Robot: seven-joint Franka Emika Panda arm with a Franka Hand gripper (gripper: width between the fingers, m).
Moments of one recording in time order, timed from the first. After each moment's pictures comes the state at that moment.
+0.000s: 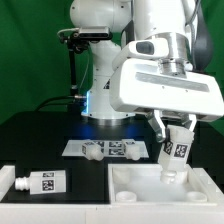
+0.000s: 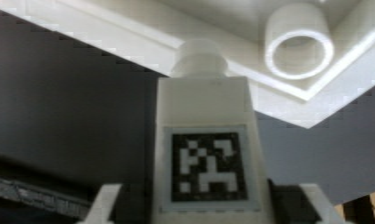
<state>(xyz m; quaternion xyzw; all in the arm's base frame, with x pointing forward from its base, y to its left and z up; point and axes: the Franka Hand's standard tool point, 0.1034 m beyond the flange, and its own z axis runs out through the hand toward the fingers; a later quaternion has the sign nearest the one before) 0.627 0.075 0.115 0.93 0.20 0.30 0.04</state>
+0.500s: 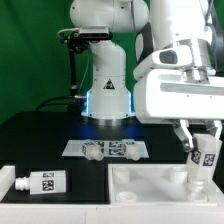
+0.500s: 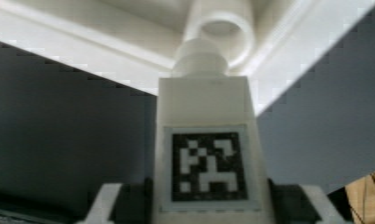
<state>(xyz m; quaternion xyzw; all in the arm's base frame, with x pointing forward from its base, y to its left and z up) 0.630 0.118 0.100 0.94 0.20 0.27 0.01</state>
